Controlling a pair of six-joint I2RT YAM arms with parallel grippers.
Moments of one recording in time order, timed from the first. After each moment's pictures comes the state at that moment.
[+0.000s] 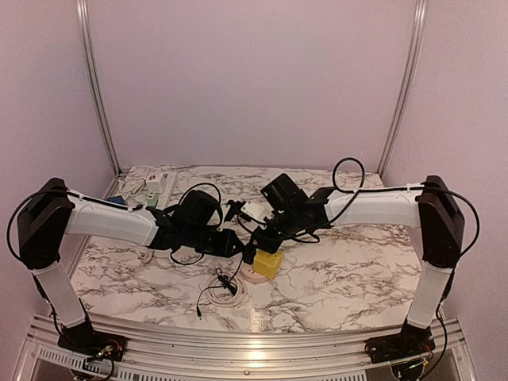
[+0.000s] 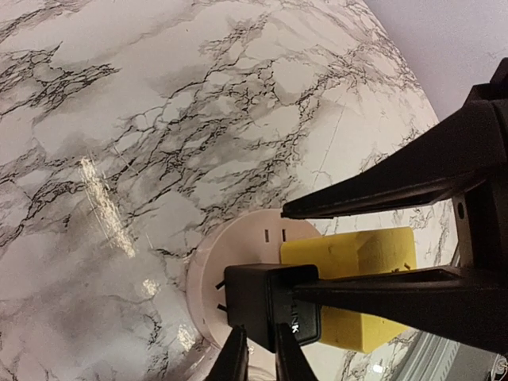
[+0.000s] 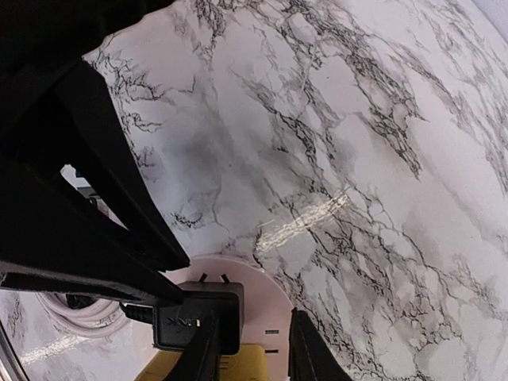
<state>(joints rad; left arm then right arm) -0.86 1.77 1.01 0.01 0.20 -0.53 0.88 1.86 1.33 -0.38 -0.11 -0.15</state>
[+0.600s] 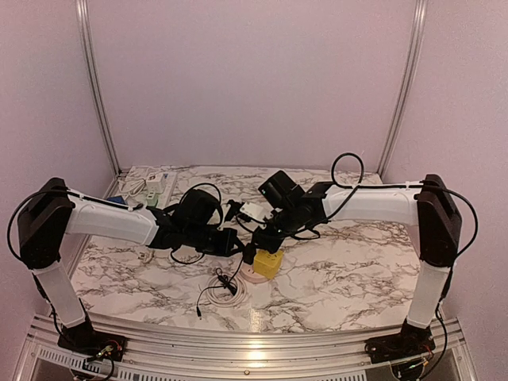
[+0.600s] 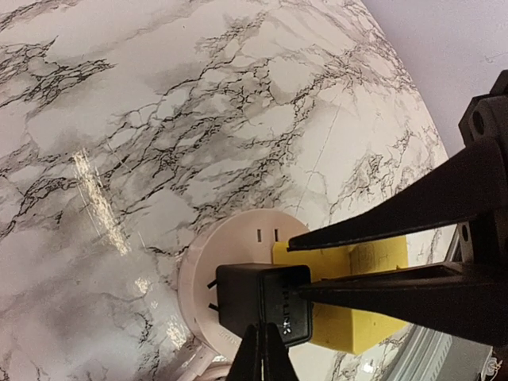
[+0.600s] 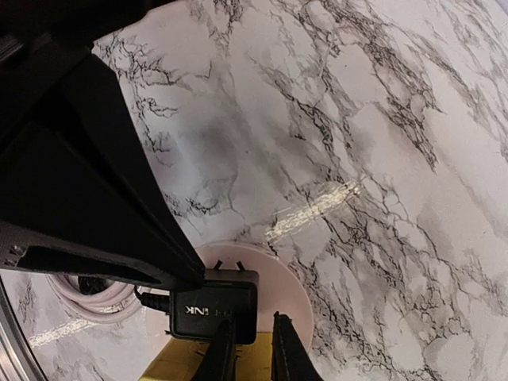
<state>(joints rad) -0.86 1.77 1.02 0.01 0.23 -0.56 0.87 1.88 1.40 -0.50 -0.15 -0.17</state>
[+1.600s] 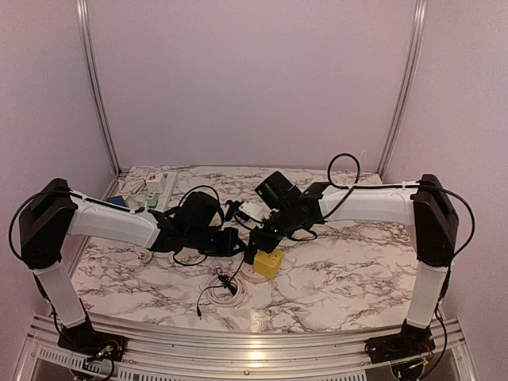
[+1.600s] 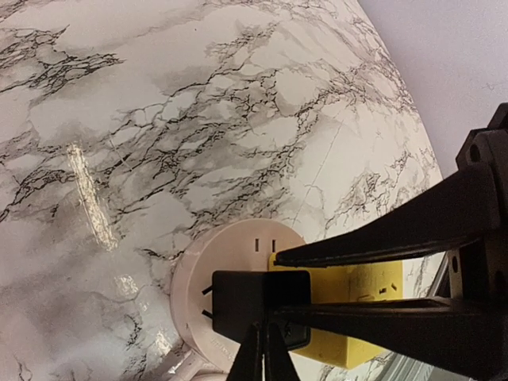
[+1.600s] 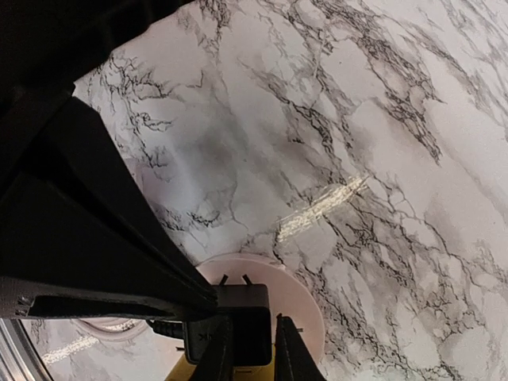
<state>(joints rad) -0.88 1.78 1.01 0.07 0.20 -0.66 0.88 1.91 1.42 -0.50 -0.13 -0.07</state>
